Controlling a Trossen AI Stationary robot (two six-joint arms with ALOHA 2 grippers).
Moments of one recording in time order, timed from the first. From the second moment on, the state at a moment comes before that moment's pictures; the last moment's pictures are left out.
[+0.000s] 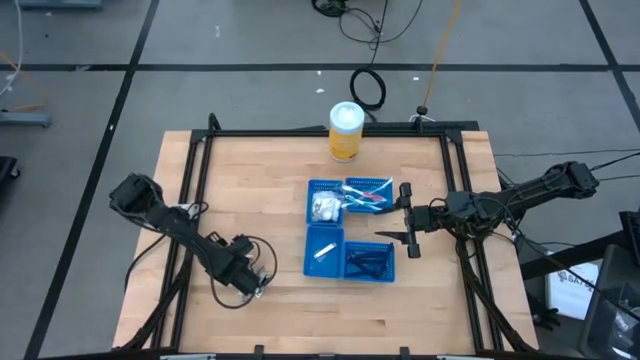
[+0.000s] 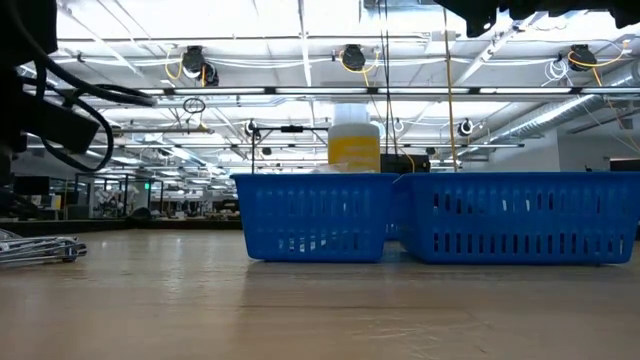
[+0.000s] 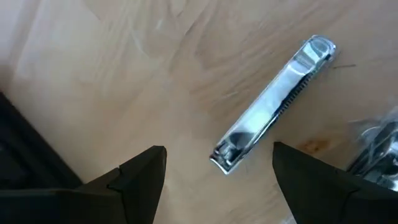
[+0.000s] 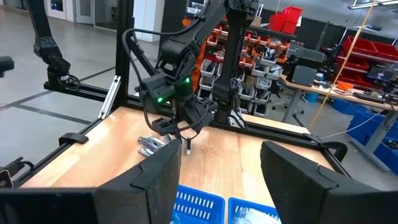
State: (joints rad) left arm -0.61 1.66 0.85 -1.04 -0.05 -1.38; right arm 0.26 0.85 0.49 0.35 0.15 -0.17
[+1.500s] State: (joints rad) left arm -0.58 1.65 0.80 -0.73 -0.30 -1.47; right arm 0.26 0.85 0.49 0.35 0.15 -0.17
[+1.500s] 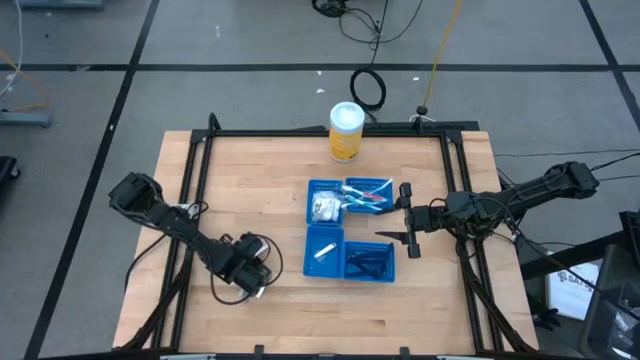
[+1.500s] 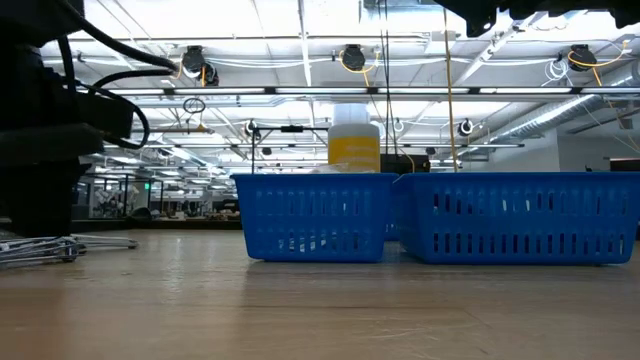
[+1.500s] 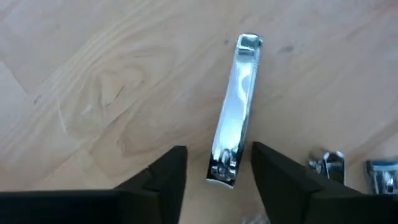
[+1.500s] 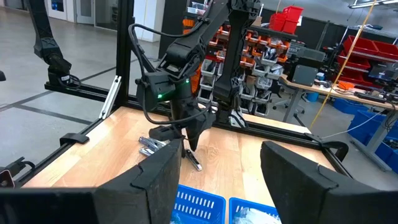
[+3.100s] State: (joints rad) left arm -0.50 1.60 0.83 -0.59 -0.49 -1.25; right arm 0.26 0.85 0.49 0.35 0.15 -0.17
